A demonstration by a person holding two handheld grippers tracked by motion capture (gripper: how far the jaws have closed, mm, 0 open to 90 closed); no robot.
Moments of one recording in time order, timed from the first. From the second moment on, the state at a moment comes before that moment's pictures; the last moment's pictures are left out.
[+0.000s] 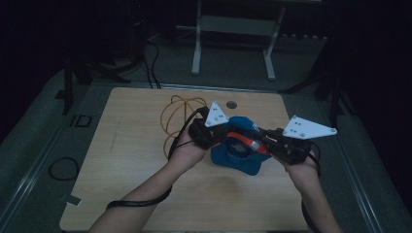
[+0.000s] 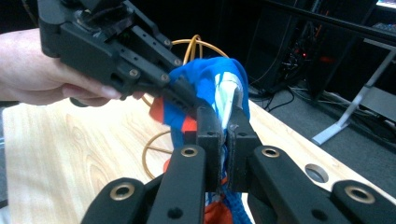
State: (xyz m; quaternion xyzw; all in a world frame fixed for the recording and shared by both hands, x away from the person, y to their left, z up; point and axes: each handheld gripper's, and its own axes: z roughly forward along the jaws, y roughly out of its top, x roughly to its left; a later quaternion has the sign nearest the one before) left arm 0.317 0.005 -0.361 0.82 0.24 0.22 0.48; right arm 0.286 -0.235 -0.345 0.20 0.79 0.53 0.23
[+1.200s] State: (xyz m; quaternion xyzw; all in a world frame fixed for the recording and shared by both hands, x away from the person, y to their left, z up) left arm 0.296 0.017 -0.341 0.76 0.07 0.19 0.62; right arm 0.231 -0.285 -0.358 0.23 0.76 0.57 0.22
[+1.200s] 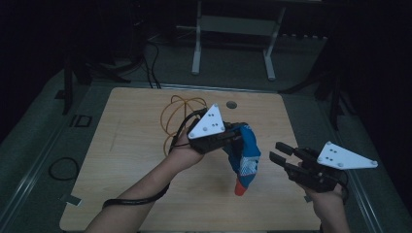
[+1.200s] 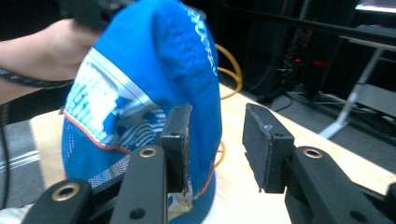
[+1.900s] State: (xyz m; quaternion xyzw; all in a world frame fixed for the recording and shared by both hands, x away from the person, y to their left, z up) left arm 0.300 0.024 -0.344 0.73 0.03 0.10 0.67; right arm 0.225 -0.248 -0.385 0.20 0.77 0.56 0.21
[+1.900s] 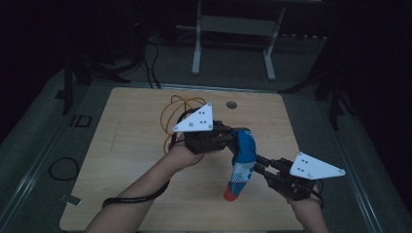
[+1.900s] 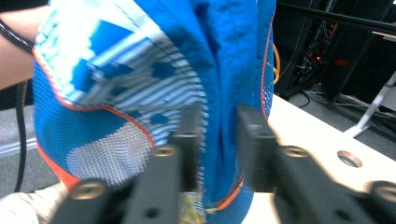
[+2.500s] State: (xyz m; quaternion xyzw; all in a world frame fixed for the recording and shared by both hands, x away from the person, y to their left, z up) left arm 0.304 0.043 -0.347 0.75 0.05 0.11 0.65; right arm 0.229 -0.262 -0.370 0.22 0.75 0.58 0.23
